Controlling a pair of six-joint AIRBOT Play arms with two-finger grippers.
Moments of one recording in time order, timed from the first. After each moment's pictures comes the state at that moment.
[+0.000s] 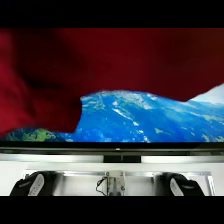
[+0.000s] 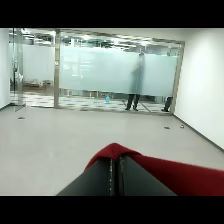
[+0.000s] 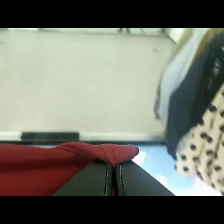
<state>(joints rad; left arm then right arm) 0.36 -0.70 1.97 1.07 -0.99 -1.48 -0.13 -0.77 2.02 -1.54 1.29 1.48</state>
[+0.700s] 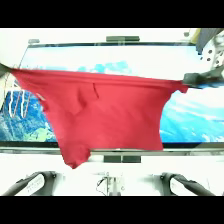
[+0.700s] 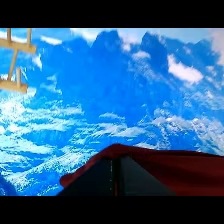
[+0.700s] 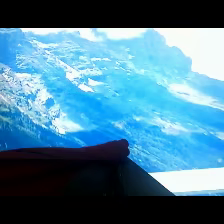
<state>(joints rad) 0.32 -1.07 1.43 1.11 -1.19 -1.43 -0.13 -1.24 1.40 -1.55 1.14 1.55</state>
